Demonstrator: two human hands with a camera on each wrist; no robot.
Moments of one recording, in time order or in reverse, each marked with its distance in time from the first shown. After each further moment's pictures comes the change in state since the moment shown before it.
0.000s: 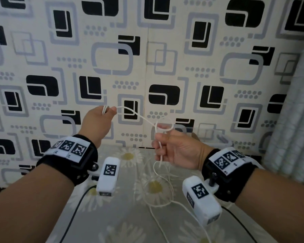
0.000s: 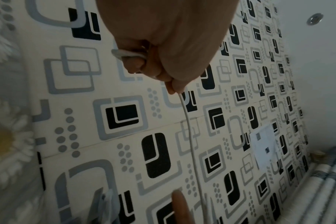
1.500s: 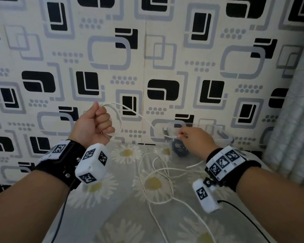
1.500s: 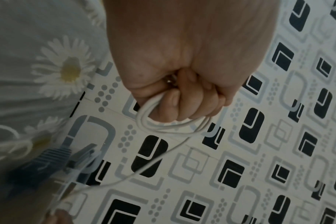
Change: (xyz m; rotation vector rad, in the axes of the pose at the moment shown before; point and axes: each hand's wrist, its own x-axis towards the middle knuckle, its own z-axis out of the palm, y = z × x) left_hand -0.009 -0.014 -0.008 -1.103 -0.479 -0.353; right_hand 0.009 0.006 -0.081 -1.597 0.684 -0.027
